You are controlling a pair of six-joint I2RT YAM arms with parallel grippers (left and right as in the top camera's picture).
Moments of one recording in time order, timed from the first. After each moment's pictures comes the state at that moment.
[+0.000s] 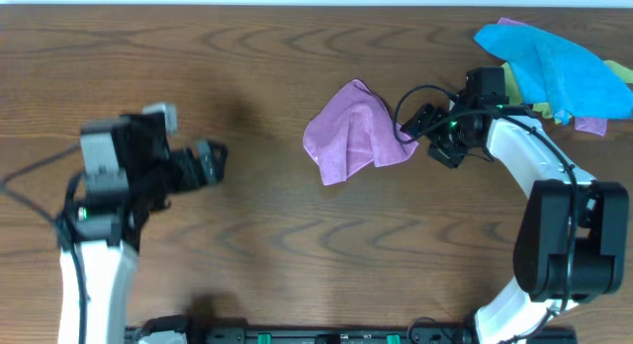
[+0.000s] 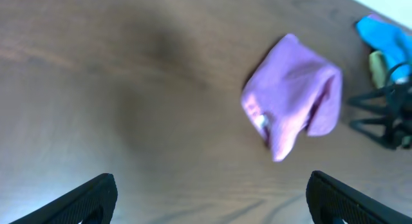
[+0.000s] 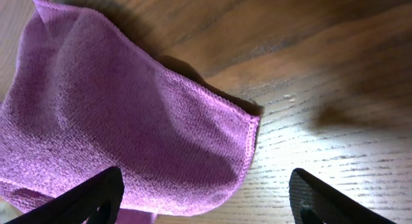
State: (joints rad) left arm 0.09 1.09 0.98 -0.76 0.44 -0.23; right arm -0.01 1.86 1.18 -0.56 -0.43 0.62
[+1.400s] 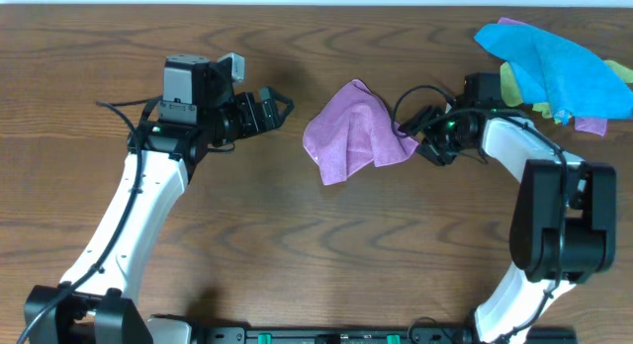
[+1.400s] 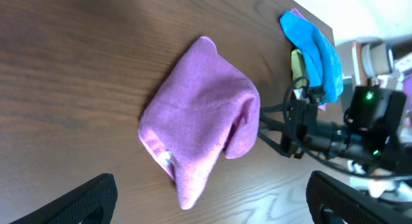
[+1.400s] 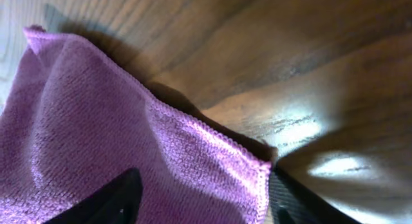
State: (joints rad) left arm -0.16 1.49 1.13 -0.44 0.57 -0.54; right arm -0.03 1.97 1.15 -0.40 -0.53 0.74
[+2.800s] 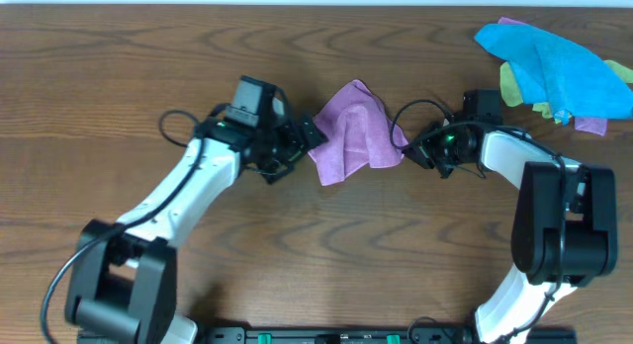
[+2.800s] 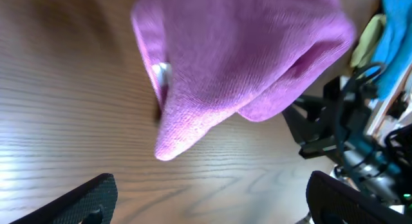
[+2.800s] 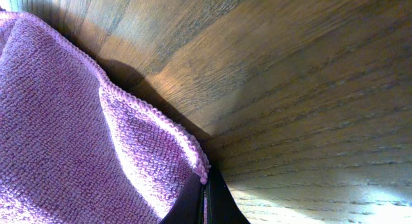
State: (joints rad) left arm -0.38 1.70 1.13 -0.52 0.52 -0.95; right arm -0.03 1.95 1.04 -0.35 -0.58 0.78
